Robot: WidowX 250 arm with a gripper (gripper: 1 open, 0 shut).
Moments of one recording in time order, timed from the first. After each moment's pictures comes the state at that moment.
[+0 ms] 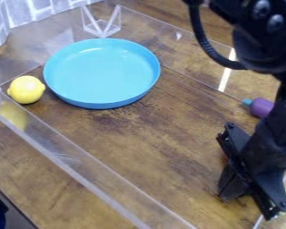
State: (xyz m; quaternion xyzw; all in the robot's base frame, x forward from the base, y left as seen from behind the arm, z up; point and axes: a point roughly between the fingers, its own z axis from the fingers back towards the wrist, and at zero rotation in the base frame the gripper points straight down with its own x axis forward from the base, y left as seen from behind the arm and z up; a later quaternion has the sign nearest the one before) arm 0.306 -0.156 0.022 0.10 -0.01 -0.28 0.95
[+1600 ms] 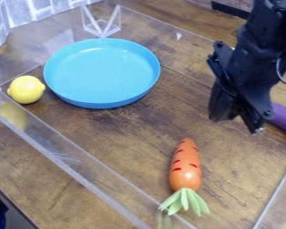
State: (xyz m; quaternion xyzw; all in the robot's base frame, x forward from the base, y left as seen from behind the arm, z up) arm 0.334 -0.119 0.092 0.11 -0.07 -0.30 0.94
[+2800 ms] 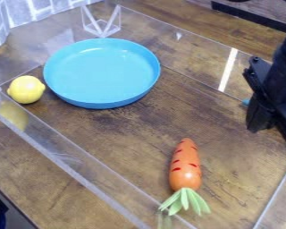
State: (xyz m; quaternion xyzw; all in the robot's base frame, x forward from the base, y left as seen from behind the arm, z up) arm 0.366 -0.148 0.076 0.10 -0.13 -0.32 0.93
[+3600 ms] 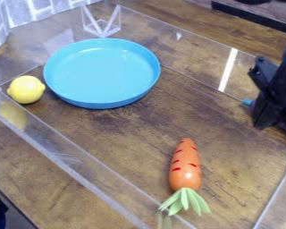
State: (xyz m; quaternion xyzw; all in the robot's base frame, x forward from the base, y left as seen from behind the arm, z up) arm 0.380 -0.153 0.078 0.11 -0.12 -0.29 0.94
